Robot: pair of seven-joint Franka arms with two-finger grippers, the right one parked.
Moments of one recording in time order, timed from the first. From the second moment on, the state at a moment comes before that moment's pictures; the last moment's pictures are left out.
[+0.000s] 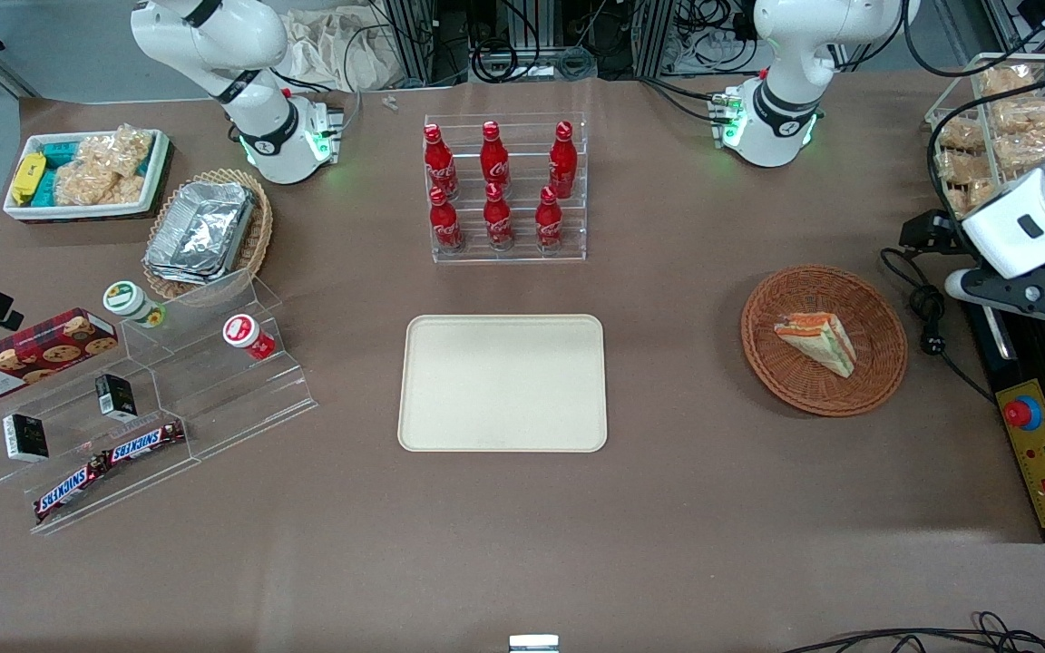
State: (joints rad) arm -0.03 0.07 -0.02 -1.57 0.05 1.47 0.25
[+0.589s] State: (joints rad) arm -0.03 0.08 -0.03 -1.60 0.05 1.51 -0.03
